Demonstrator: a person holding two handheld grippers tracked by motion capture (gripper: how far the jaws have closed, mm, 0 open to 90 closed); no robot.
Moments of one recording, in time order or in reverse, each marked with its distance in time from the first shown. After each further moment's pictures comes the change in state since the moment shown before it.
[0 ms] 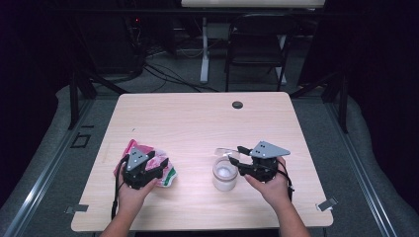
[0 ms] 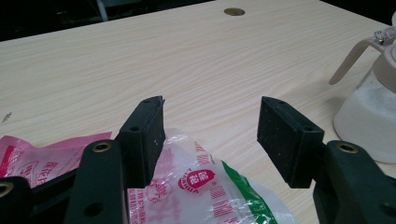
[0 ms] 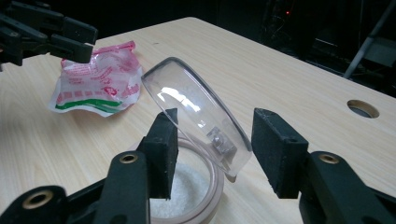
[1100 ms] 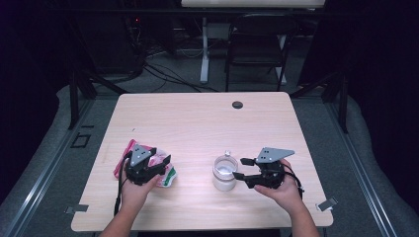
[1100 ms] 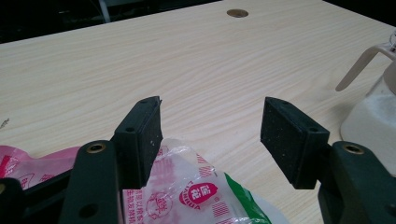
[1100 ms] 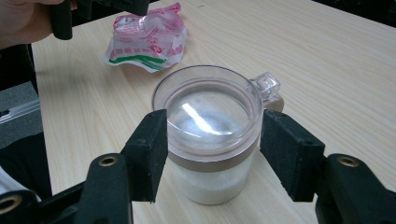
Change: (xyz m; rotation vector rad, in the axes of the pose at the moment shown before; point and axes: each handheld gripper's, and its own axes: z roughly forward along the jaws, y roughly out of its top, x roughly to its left) left arm 0.001 0.006 0.009 0.006 0.011 -0.005; right arm -0.012 -0.019 -0.012 0.114 0.207 0.018
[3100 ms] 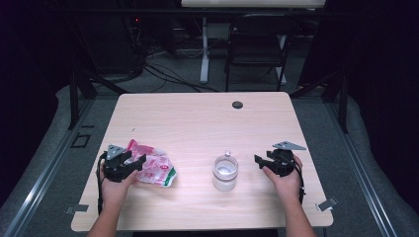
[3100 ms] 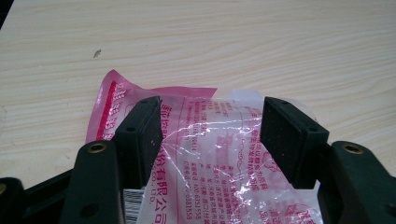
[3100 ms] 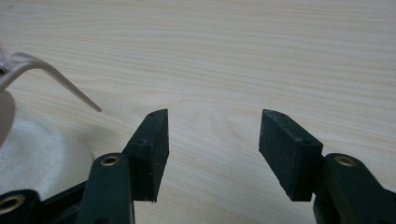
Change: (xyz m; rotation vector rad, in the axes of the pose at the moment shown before) left arm 0.068 -0.026 -0.009 0.099 0.141 -0.180; right arm -0.065 -0.047 0.012 0.042 -0.454 0.411
